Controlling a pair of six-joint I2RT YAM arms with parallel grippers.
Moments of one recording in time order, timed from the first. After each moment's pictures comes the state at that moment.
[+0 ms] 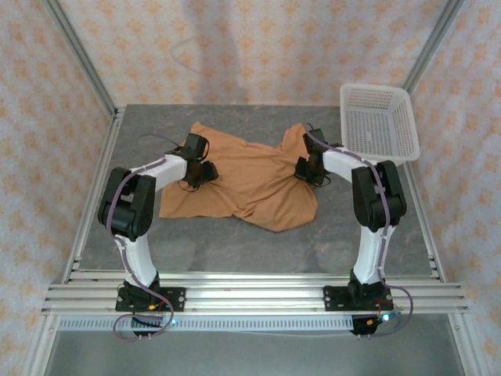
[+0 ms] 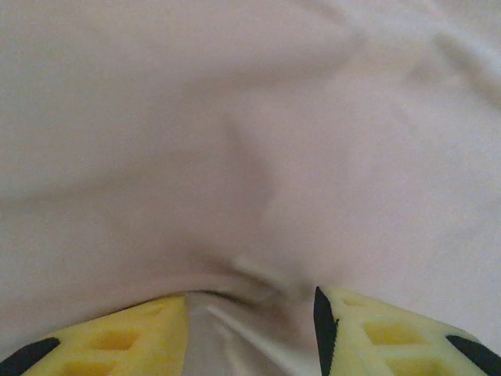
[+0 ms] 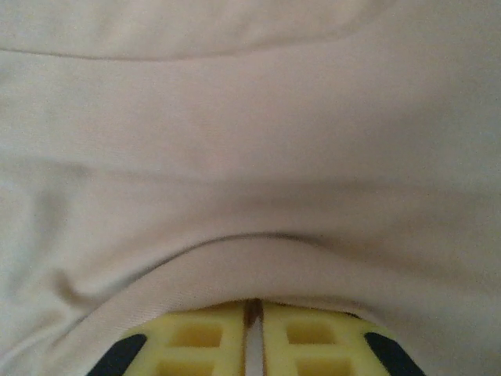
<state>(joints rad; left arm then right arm) -0.22 1.89 1.21 -0.45 0.06 -0.65 0.26 1.98 1.33 -0.56 -0.13 0.60</state>
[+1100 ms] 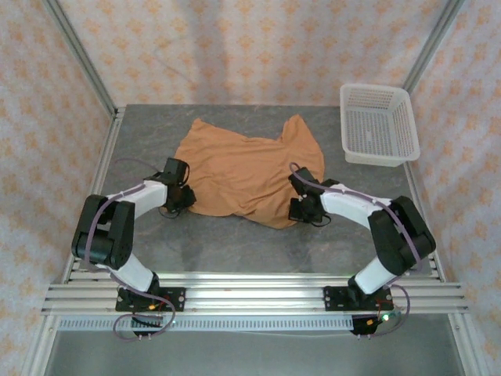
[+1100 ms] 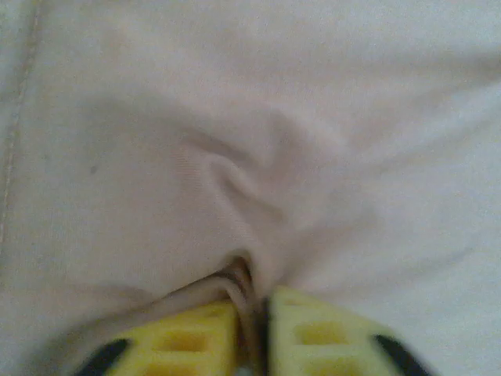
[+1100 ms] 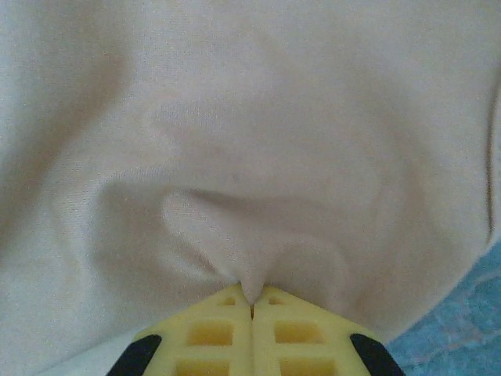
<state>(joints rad) -0.13 1.61 0.82 -0.41 0.00 -0.62 0.53 1.55 0.86 -0.63 -0.05 0.64</state>
